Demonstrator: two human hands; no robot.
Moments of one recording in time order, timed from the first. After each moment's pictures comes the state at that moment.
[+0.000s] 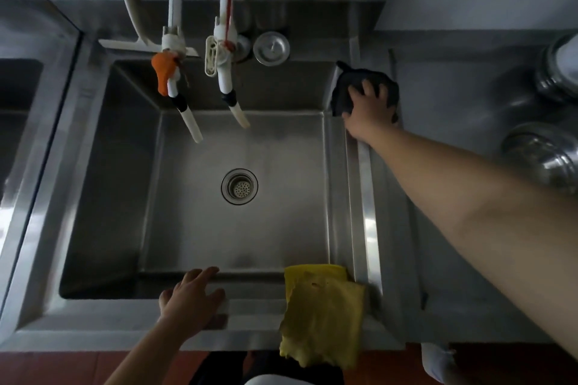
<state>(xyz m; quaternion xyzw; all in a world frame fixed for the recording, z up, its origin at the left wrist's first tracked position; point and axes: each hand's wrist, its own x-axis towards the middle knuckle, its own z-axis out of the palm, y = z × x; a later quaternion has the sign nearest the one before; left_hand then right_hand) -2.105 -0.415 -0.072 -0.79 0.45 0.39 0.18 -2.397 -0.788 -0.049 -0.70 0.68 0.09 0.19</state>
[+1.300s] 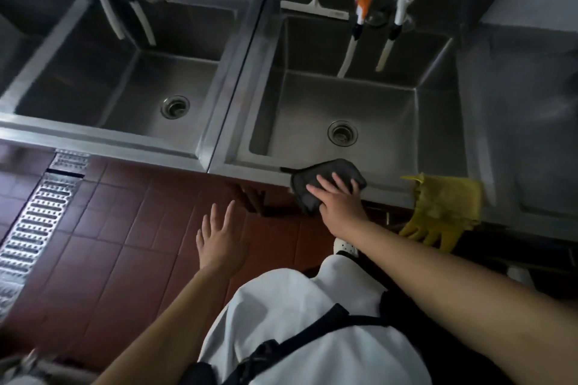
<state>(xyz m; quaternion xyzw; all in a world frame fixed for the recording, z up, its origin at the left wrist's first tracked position) -1.929 -0.139 -0.041 -0.87 0.40 0.29 -0.04 -2.145 -0.293 -0.042 -0.85 0.47 0.09 0.22</state>
